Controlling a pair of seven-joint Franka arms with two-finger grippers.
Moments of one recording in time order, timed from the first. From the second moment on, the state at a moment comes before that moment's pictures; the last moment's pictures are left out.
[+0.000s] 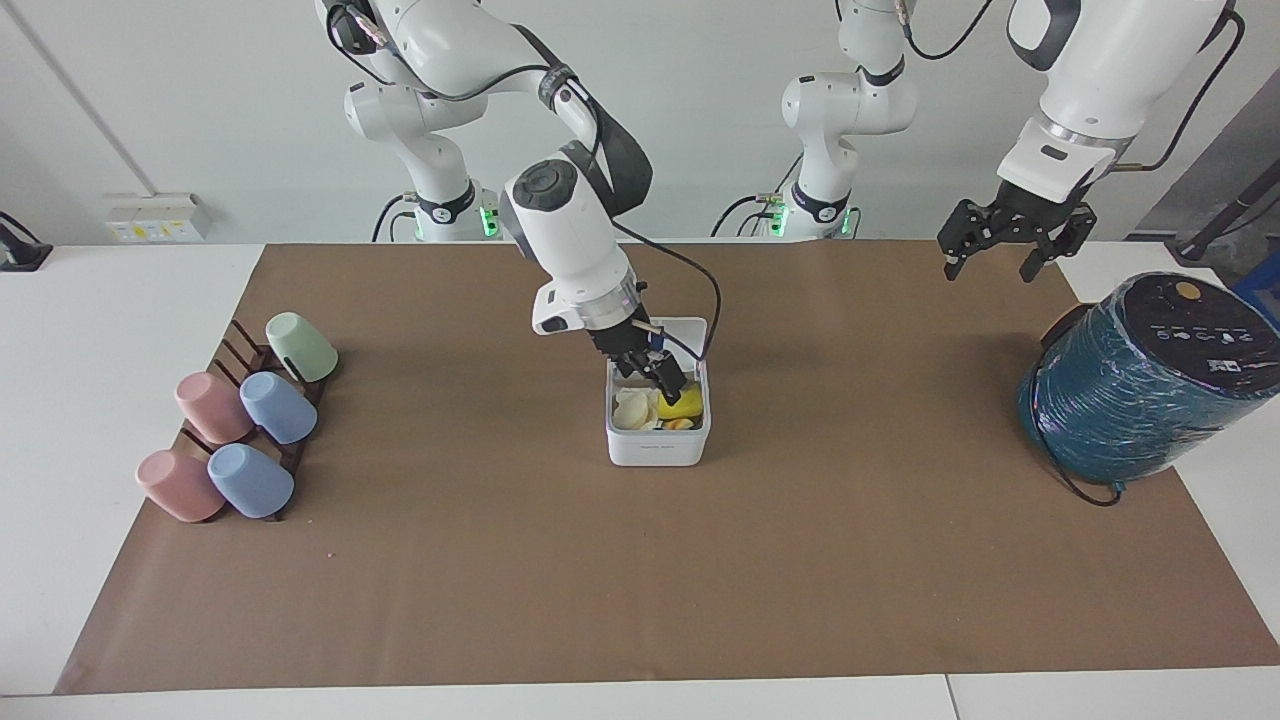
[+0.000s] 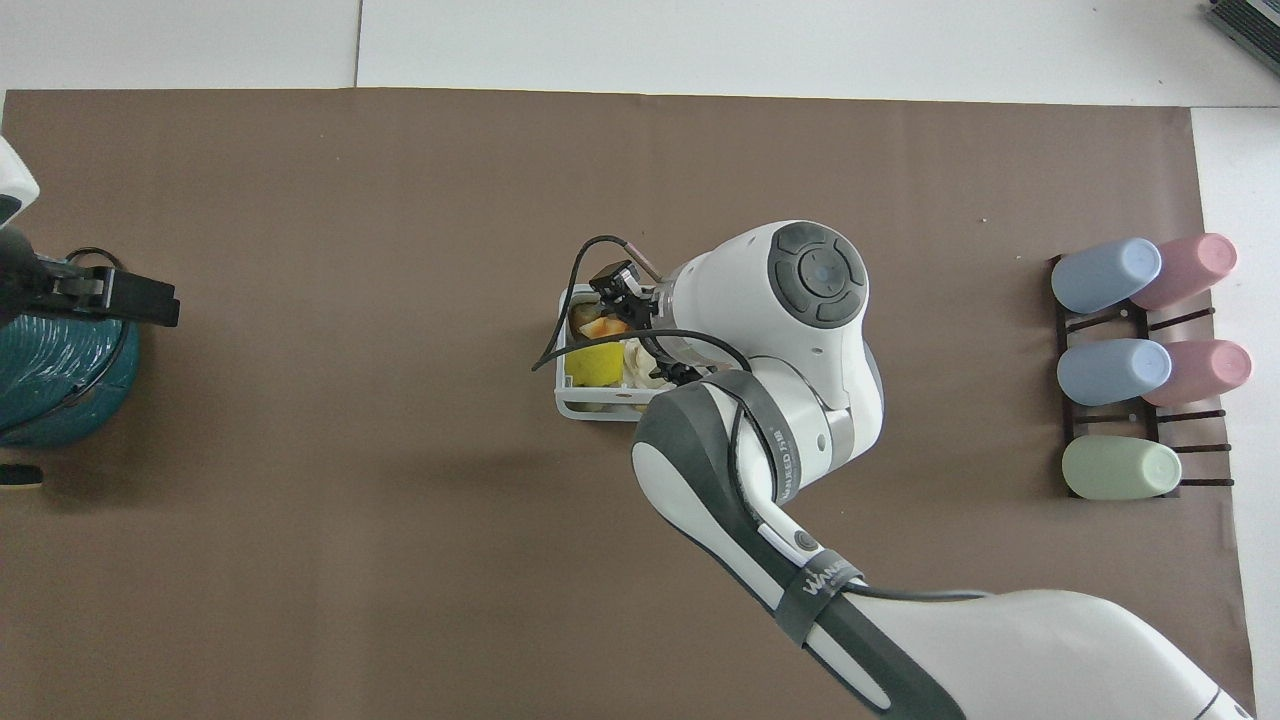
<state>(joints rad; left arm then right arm) -0.10 -0.04 0.02 -1.60 0.01 1.62 0.04 0.30 0.32 0.23 -1.66 0.09 2.26 1.21</state>
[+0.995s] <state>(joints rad) -0.10 -0.03 0.02 -1.59 0.01 1.60 0.04 -0.07 0.03 0.21 -1.62 -0.05 1.80 0.29</state>
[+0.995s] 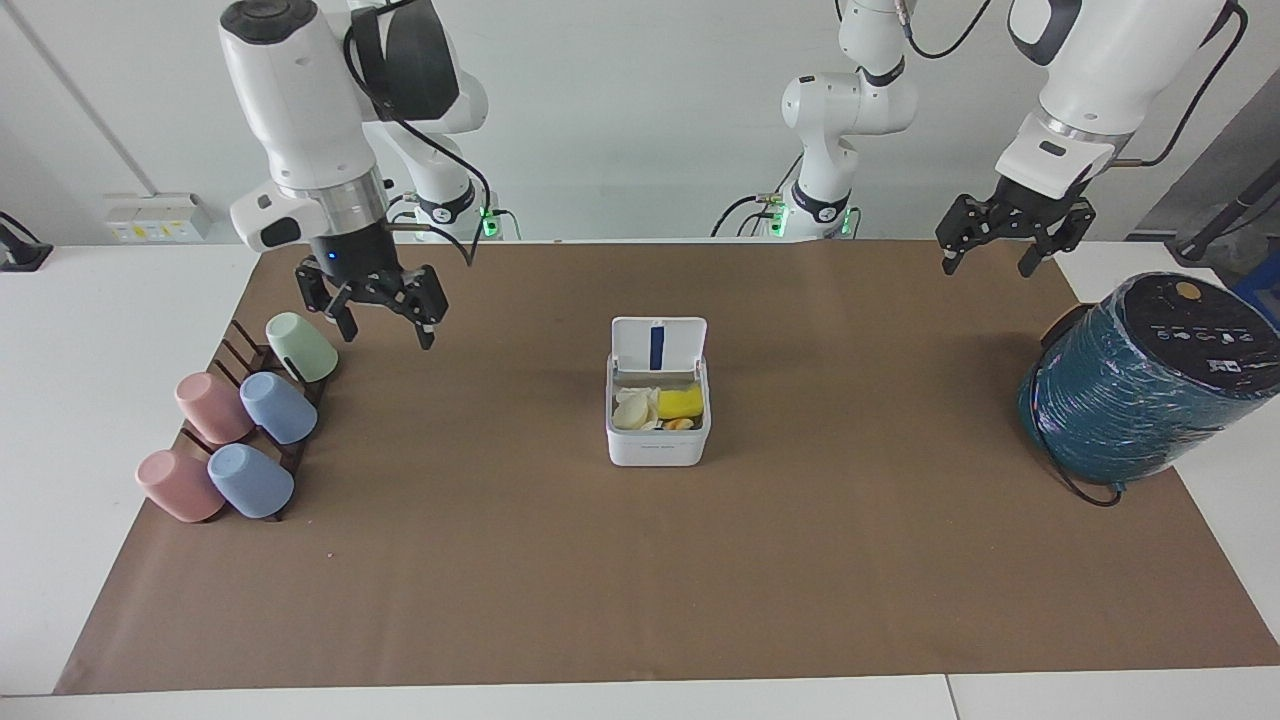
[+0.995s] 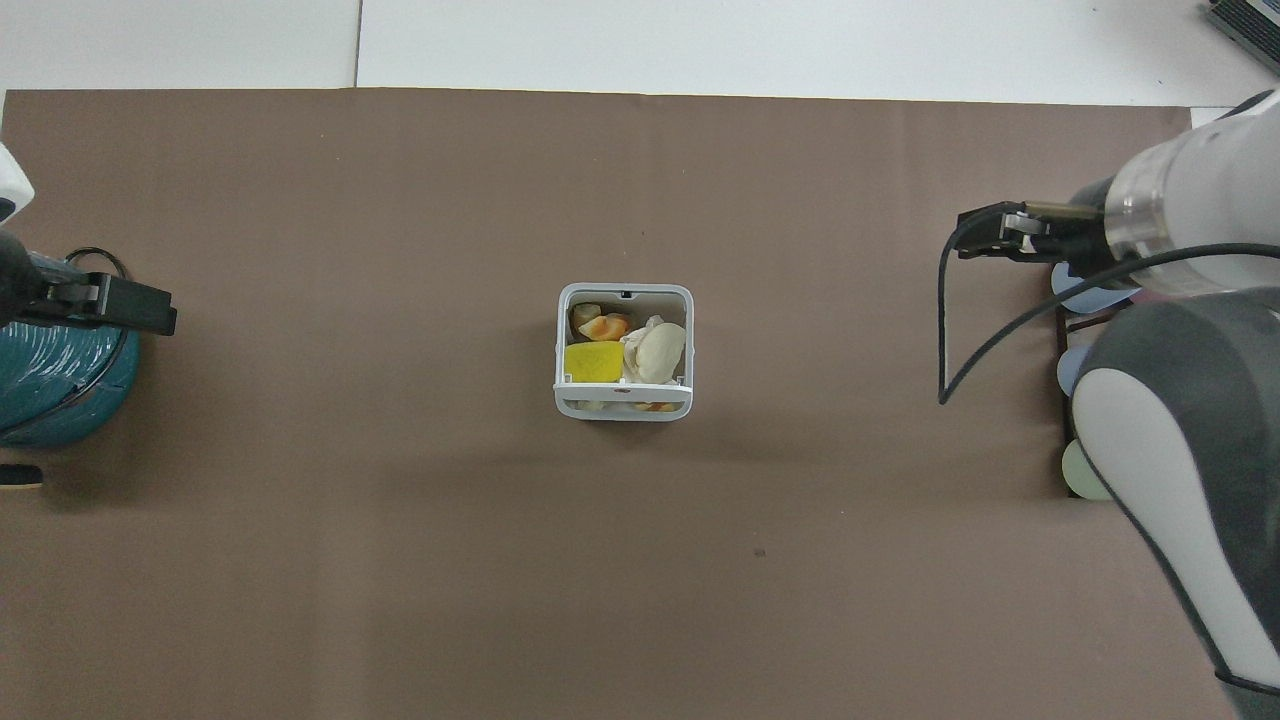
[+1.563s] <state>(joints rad) -0.10 -0.03 0.02 -1.59 0.01 1.60 0.04 0.02 -0.07 -0.11 -1.63 -0.02 1.61 0.07</state>
